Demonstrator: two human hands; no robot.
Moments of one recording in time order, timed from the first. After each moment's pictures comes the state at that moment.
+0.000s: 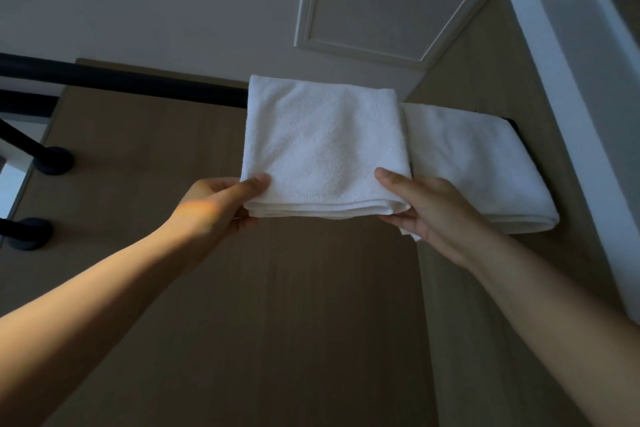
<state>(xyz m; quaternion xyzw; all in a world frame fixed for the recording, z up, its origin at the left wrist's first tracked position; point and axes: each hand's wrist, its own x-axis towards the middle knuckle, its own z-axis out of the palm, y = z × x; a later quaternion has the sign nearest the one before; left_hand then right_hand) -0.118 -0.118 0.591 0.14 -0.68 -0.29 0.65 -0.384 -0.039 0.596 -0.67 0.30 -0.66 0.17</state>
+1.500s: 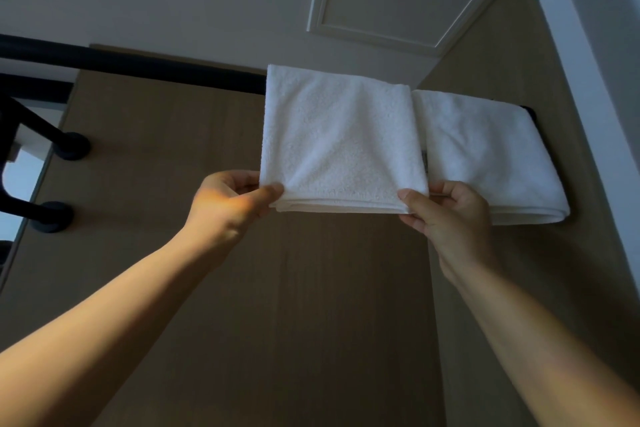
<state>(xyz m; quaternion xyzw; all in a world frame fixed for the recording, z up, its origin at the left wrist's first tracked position) -0.119 -0.113 0.573 0.15 -0.66 -0.22 0.70 -0.369 -0.061 0.562 -0.50 0.24 -0.83 0.07</state>
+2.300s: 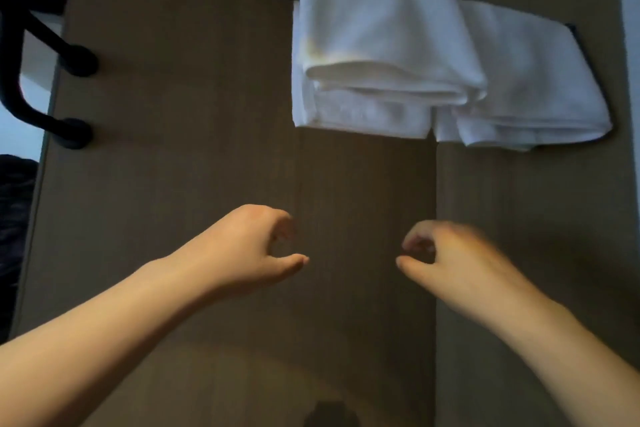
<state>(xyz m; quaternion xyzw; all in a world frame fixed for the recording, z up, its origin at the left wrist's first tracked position) -0.095 -0.080 0.462 0.39 -0.84 0.14 0.35 -0.344 -0.016 0.449 -0.63 0.66 -0.34 -0.23</state>
